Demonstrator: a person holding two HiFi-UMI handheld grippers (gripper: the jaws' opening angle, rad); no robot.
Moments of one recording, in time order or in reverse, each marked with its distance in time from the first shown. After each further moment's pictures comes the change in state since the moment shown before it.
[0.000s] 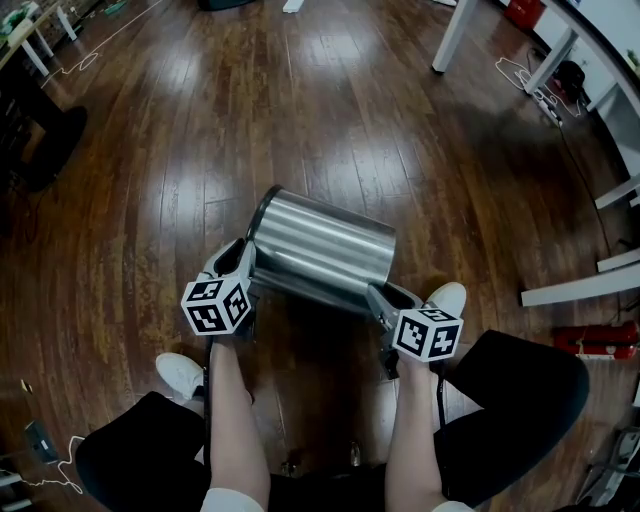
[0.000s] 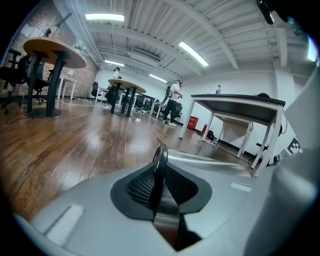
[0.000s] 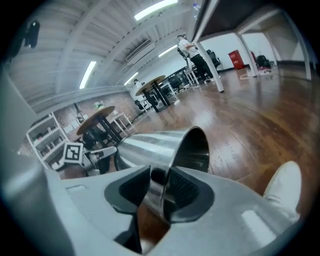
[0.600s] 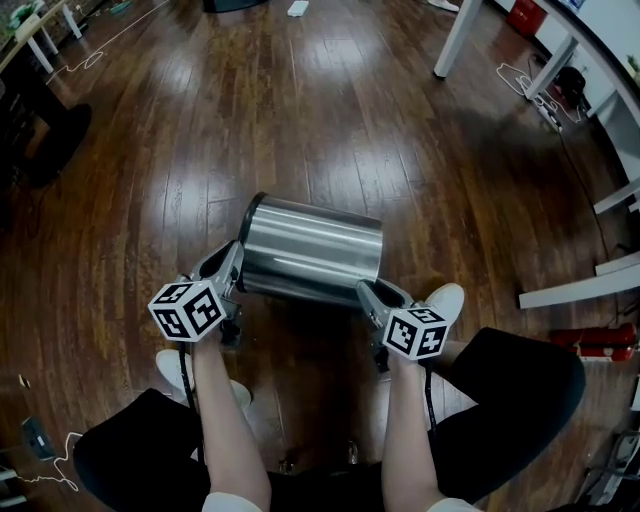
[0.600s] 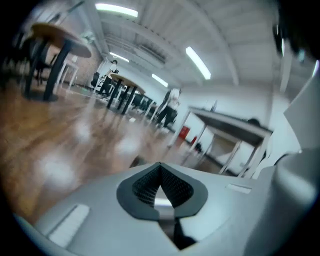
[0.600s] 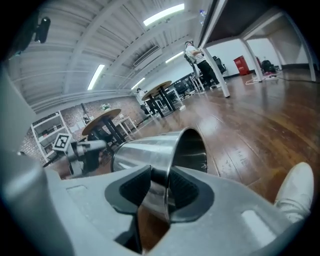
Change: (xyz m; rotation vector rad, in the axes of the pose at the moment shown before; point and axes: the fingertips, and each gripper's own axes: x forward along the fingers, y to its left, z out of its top) left arm -0.045 -0.009 0.036 -0.123 -0.022 -0.120; right arm 0.014 0.007 -0.003 -0.037 -0.075 0.039
